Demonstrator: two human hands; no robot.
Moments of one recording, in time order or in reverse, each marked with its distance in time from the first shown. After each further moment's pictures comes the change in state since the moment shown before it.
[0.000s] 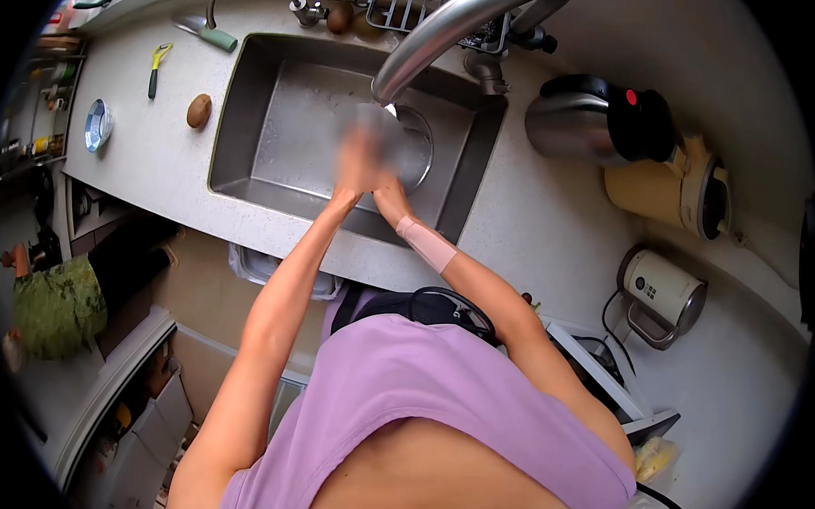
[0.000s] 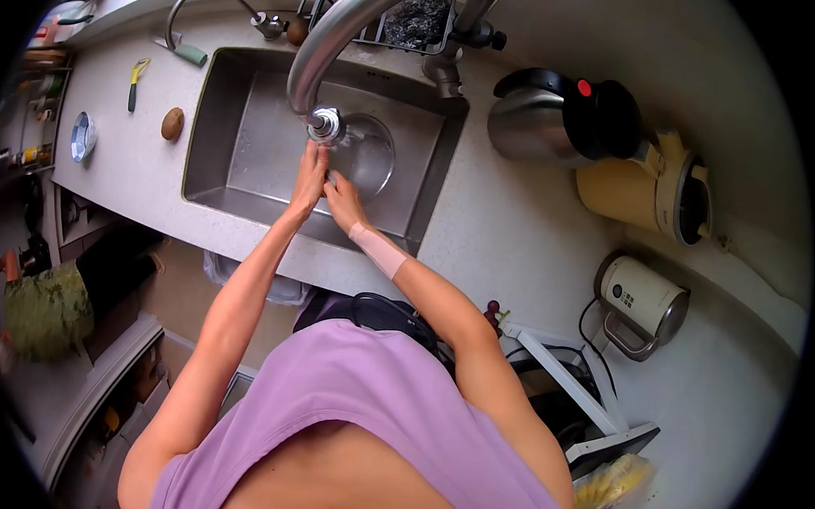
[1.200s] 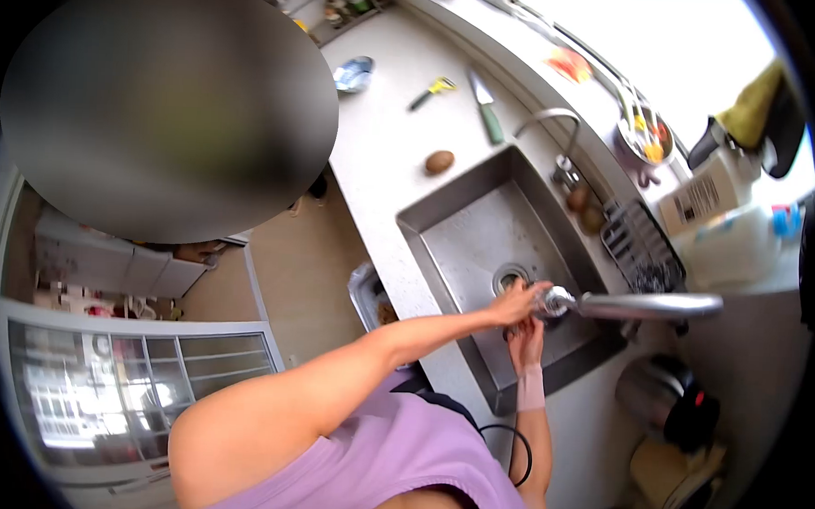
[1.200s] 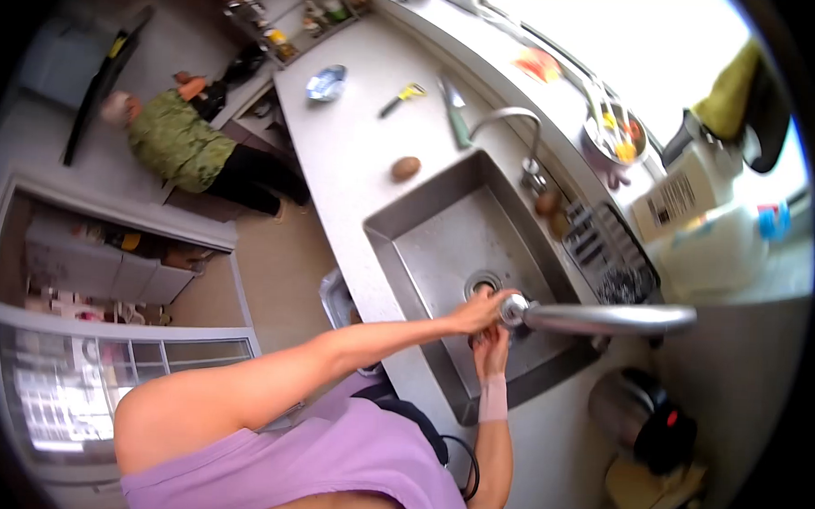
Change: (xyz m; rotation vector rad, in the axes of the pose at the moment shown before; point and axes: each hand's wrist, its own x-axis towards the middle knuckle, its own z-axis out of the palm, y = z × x) left_hand 0.026 -0.002 0.017 0.048 0.103 -0.176; right_hand 0.069 0.073 -0.023 1.046 -0.549 0.268
